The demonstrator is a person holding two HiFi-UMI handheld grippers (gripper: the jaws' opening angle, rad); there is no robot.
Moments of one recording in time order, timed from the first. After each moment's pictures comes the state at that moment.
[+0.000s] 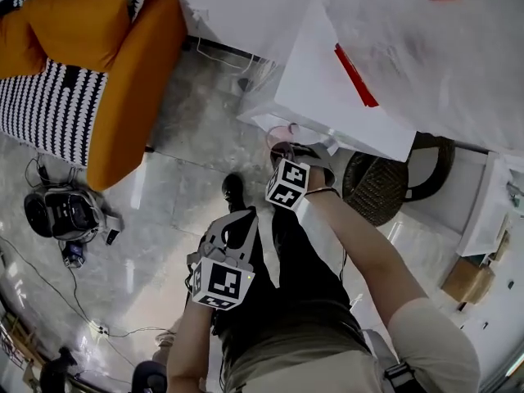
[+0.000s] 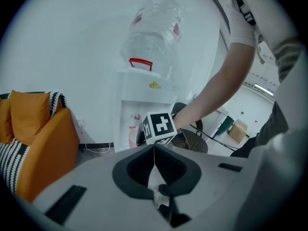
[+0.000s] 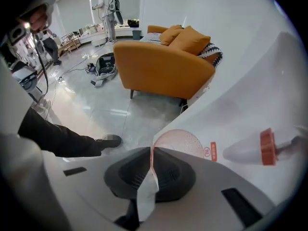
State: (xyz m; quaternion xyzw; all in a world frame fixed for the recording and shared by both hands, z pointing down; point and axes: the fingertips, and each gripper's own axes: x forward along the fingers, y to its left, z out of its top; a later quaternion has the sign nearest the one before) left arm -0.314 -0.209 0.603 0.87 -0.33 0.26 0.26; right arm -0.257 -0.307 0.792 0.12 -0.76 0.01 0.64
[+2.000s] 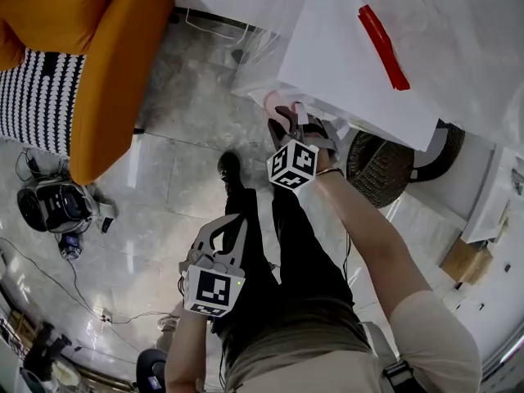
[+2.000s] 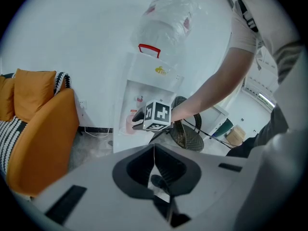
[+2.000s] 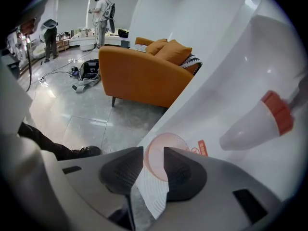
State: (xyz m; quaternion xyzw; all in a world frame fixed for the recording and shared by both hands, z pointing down) left arm -0.329 -0.172 0.648 0.85 -0.32 0.27 0.32; right arm -0.252 -0.347 0.815 0.22 -0.78 -0.05 0.58
